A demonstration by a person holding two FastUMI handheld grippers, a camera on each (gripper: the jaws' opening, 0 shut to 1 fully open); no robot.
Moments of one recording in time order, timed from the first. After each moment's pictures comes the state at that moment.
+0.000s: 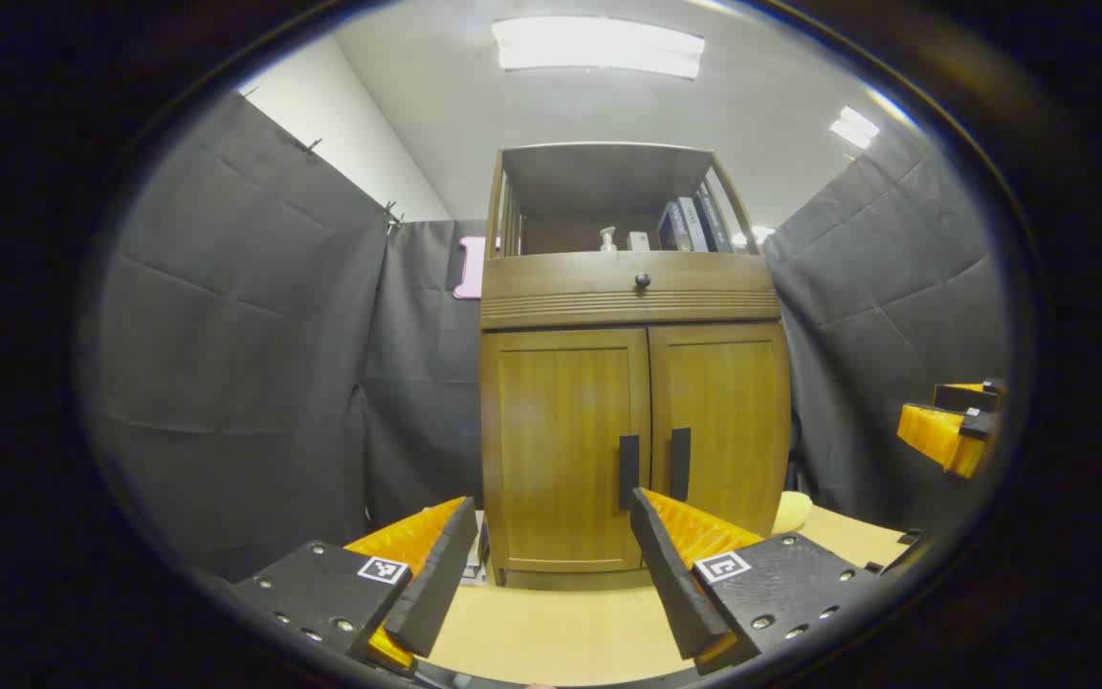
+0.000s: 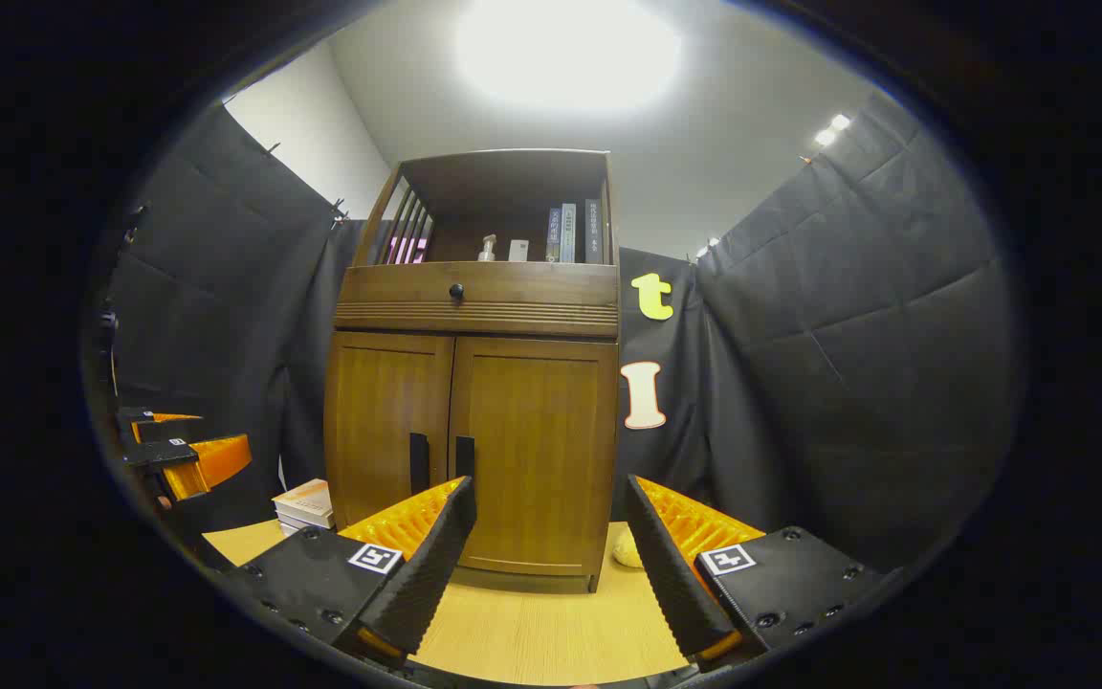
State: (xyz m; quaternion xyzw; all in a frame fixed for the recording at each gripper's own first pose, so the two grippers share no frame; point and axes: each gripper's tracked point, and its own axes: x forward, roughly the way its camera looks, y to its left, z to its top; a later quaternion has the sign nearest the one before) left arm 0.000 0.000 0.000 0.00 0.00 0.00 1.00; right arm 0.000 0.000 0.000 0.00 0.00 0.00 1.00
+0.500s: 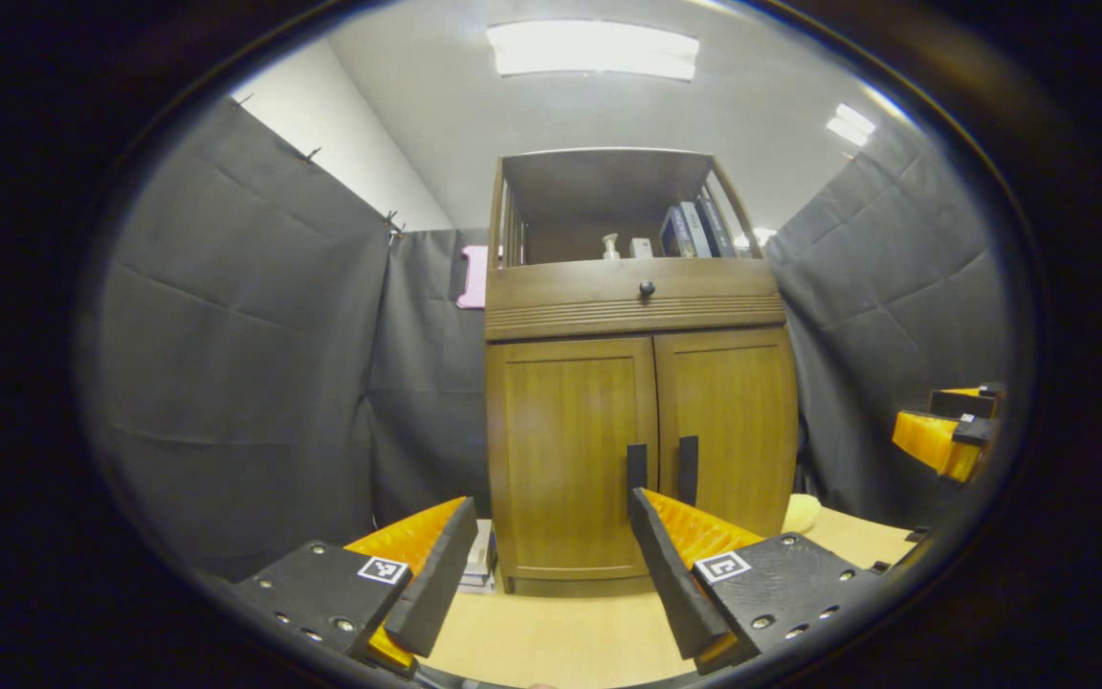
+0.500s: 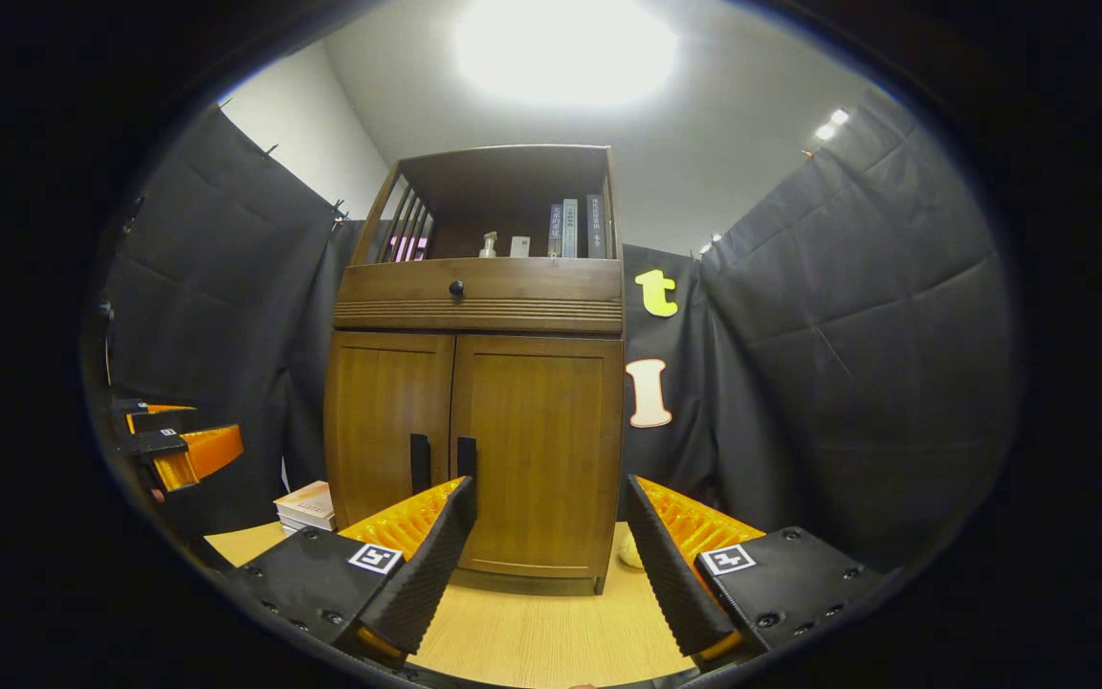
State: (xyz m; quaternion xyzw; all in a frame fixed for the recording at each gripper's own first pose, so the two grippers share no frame) left arm 0.003 0.003 0.010 0.01 -0.01 0.00 1.00; right arm 0.011 0.002 -0.005 0.01 0.01 0.01 1.00
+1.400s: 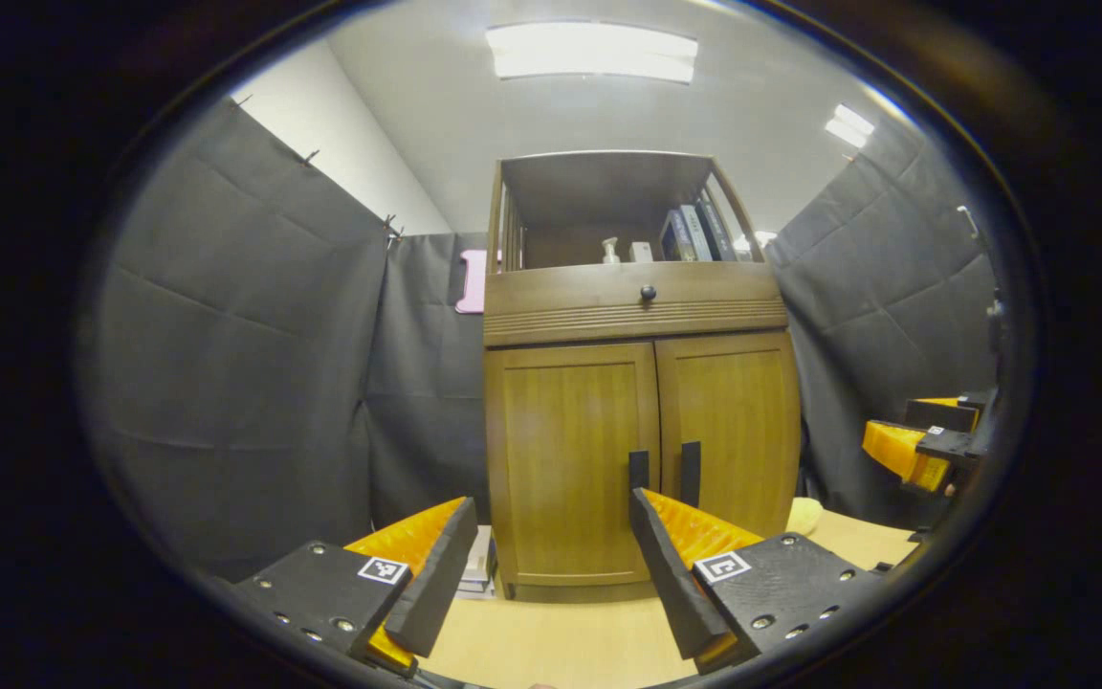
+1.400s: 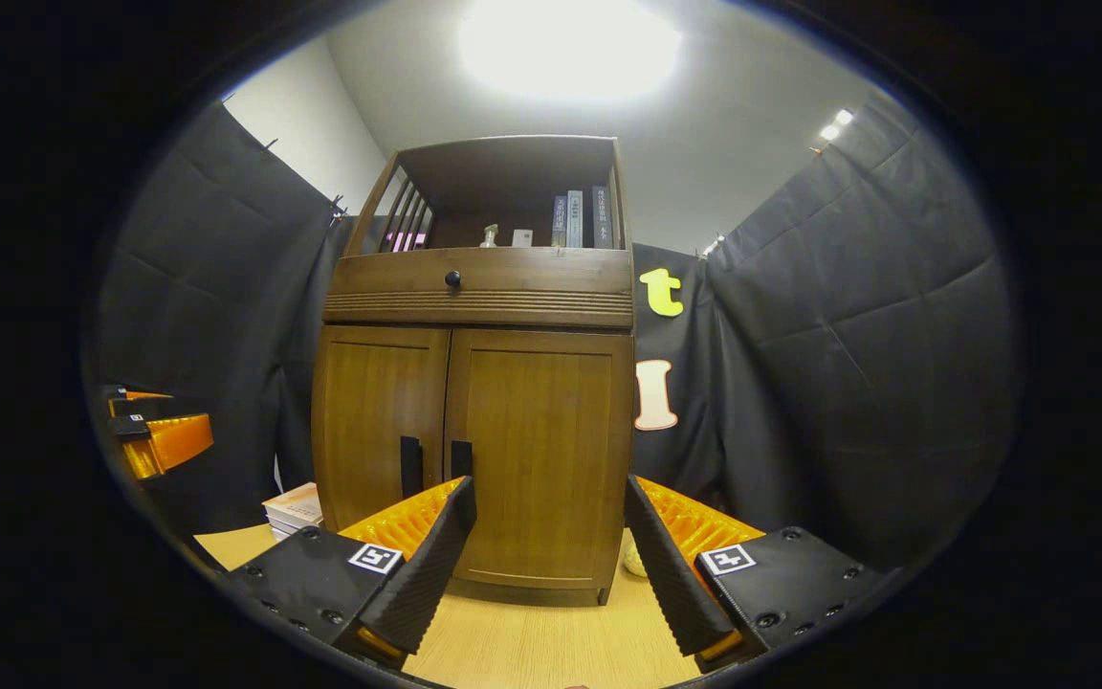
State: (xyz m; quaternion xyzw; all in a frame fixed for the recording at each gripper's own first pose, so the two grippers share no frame) left arm 0.012 0.010 0.016 0.01 -0.02 0.00 1.00; right arm 0.060 0.009 -0.014 0.00 0.00 0.01 1.00
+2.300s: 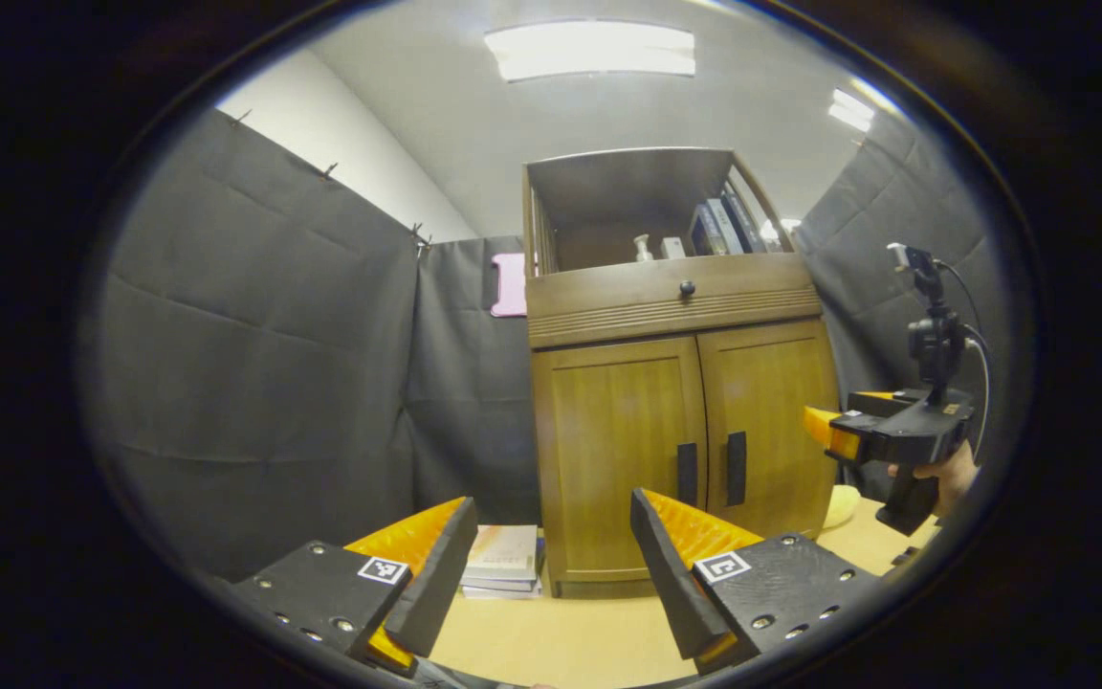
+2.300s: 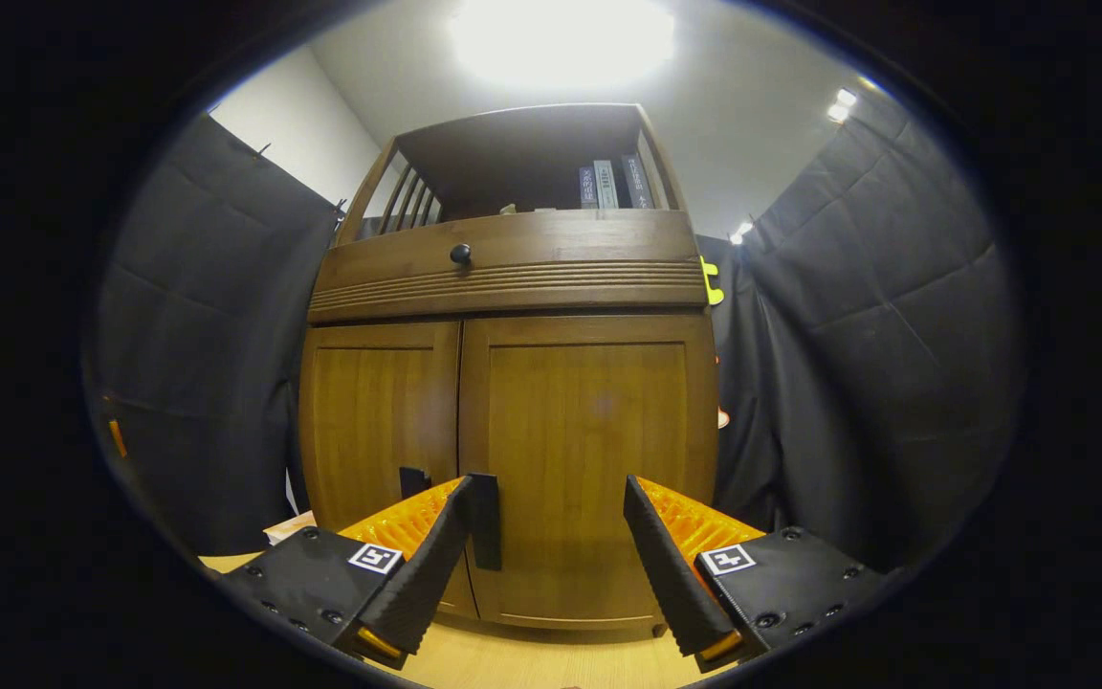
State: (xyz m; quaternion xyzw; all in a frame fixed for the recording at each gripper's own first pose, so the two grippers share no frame) left arm -0.007 0.055 0.018 0.04 -0.02 0.06 1.00; right arm 0.186 0.061 -0.025 0.03 -0.01 0.05 1.00
